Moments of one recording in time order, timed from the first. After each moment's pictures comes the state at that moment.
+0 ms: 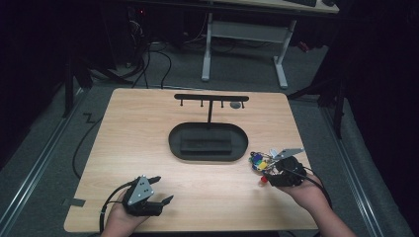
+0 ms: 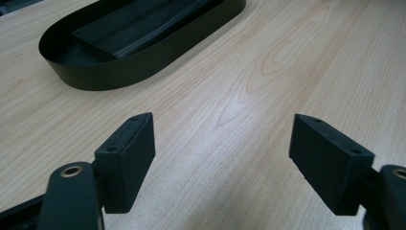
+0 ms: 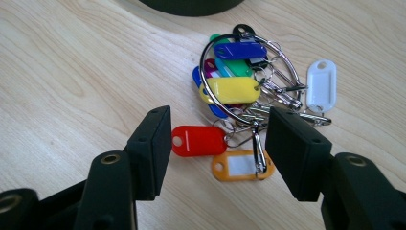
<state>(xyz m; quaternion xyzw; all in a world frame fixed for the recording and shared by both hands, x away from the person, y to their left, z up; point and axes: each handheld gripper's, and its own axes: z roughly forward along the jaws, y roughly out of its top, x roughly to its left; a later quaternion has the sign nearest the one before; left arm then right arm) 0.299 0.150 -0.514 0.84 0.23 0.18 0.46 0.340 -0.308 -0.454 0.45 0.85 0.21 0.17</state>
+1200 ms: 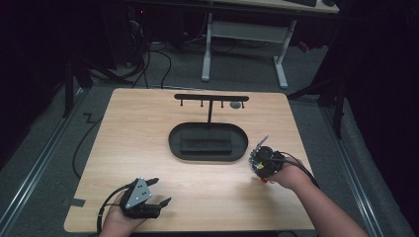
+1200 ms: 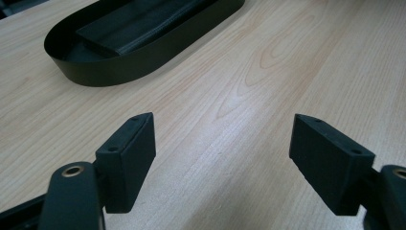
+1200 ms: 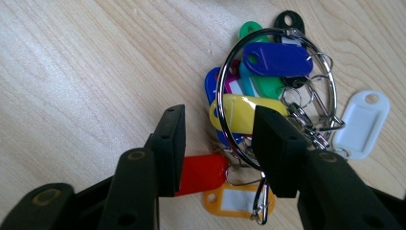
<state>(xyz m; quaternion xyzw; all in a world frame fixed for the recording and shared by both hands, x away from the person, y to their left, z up) 0.292 0.155 -0.514 0.84 0.23 0.18 0.45 0.396 -0.265 -0.472 0.36 0.92 0.05 0.11</state>
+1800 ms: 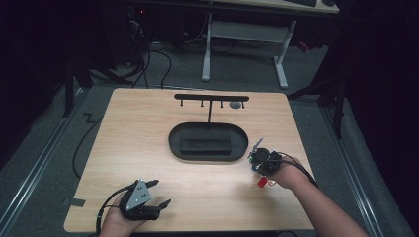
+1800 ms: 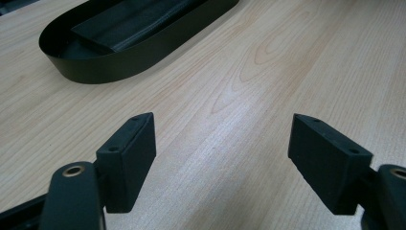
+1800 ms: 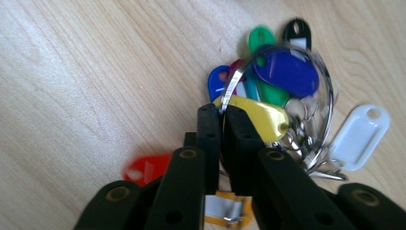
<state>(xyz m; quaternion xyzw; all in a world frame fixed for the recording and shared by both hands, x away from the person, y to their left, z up) 0.289 0.156 -0.514 0.84 0.23 0.18 0.45 0.395 -0.258 -0.474 0.32 0.94 0.02 0.12</state>
